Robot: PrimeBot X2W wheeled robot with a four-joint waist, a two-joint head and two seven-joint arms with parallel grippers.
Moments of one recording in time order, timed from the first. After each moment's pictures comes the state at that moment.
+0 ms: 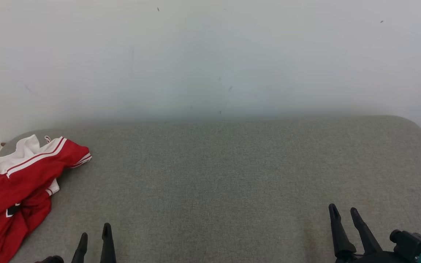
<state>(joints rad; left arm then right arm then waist) 0.04 0.11 -0.08 0.19 -0.64 0.01 -0.14 0.03 -0.14 0.09 0.21 0.60 0.13 -0.15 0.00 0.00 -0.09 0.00</state>
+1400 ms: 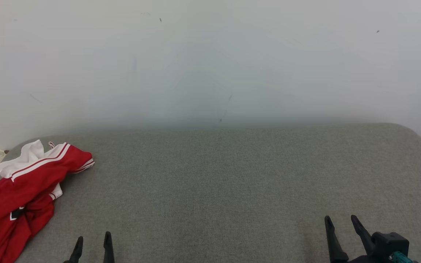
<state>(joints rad) 0.02 0.13 -0.08 0.31 -0.35 0.00 -0.24 0.02 -0.07 -0.02 0.28 0.16 0.13 -0.09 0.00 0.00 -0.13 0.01</state>
